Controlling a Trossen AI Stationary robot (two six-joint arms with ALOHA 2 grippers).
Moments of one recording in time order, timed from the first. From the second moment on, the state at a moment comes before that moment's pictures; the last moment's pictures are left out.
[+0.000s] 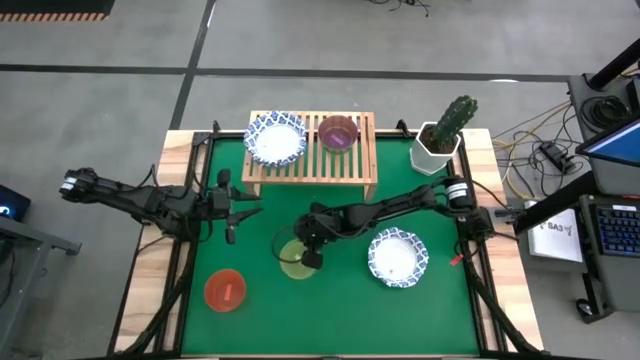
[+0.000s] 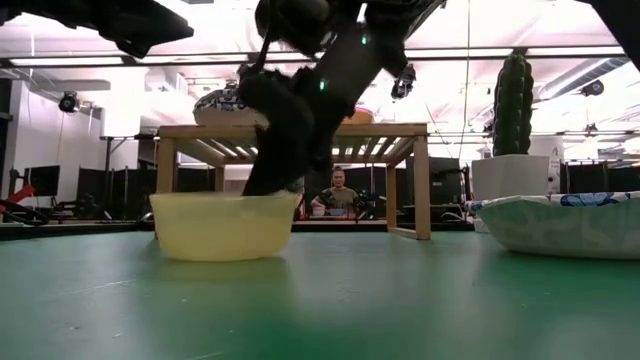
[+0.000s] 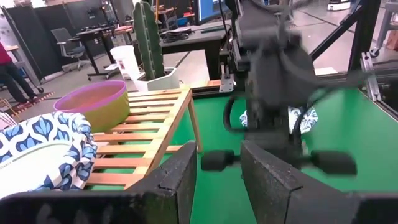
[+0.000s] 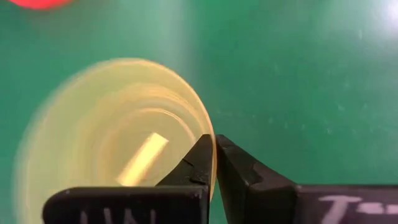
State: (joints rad) left arm -0.25 0.58 0.49 -0.06 -0.43 0.10; right arm 0.08 2.10 1.53 -0.29 0.05 0.21
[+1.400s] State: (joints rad) left arm -0.25 0.59 0.49 -0.04 -0.43 0.12; right arm -0.50 1.60 1.53 -0.52 0.24 0.40
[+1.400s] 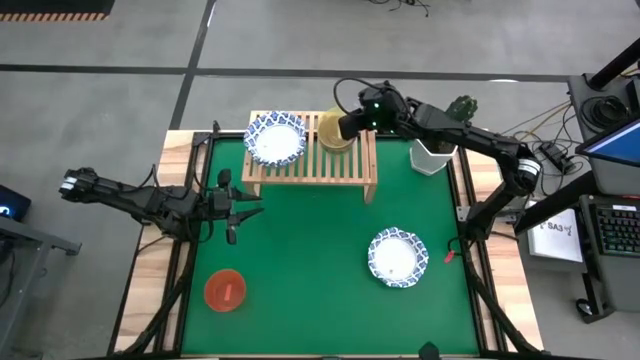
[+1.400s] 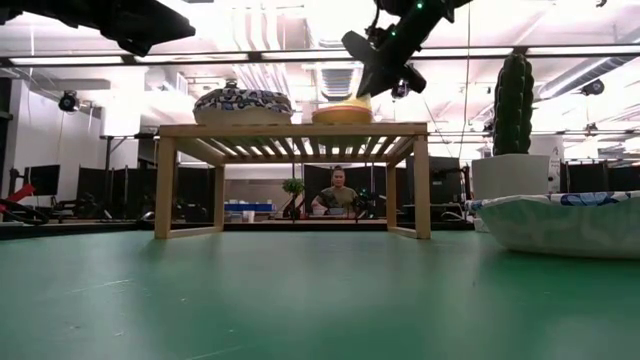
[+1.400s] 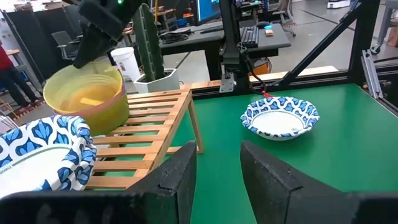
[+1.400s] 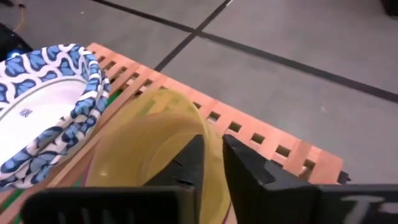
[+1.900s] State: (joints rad) left arm -0.25 0.59 0.49 -0.04 -0.43 0.12; right arm -0.49 1.58 1.52 -0.52 0.33 0.38
